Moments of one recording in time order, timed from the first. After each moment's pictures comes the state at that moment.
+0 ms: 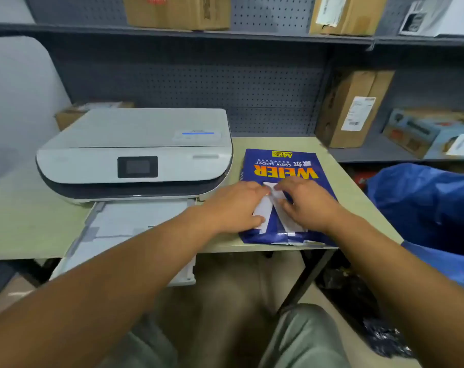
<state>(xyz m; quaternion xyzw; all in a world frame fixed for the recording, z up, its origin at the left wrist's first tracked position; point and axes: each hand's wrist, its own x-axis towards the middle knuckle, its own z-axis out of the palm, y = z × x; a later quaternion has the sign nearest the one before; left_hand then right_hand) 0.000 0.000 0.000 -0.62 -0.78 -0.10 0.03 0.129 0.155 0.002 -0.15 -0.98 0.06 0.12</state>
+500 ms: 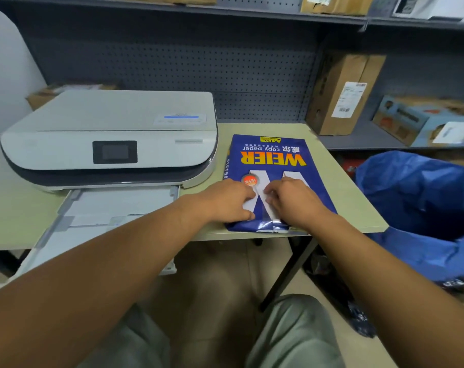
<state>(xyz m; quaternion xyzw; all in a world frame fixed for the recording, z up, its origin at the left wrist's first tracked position) -0.004 0.022 -0.024 -0.61 -0.79 -0.04 -0.08 0.131 0.155 -0.027 -0.25 -0.96 0.08 0.08</state>
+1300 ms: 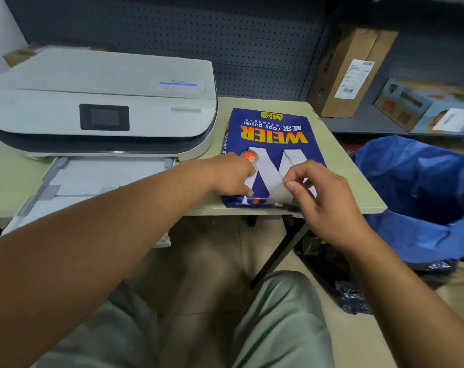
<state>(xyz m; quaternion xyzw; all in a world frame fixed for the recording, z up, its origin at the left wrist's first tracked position) -0.003 0.029 -0.019 -0.62 -0.78 0.00 -0.10 0.212 0.115 -0.012 -0.12 -0.93 0.22 0.28</state>
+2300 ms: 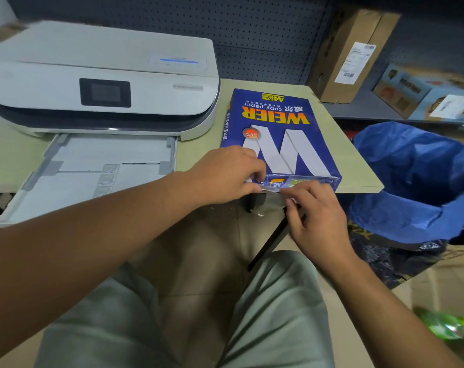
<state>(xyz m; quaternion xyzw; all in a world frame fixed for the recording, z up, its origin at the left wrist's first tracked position) 0.036 -0.024 -0.037 -0.67 -0.72 -0.17 0.07 0.239 0.086 -0.084 -0.19 -0.92 0.06 0.35</state>
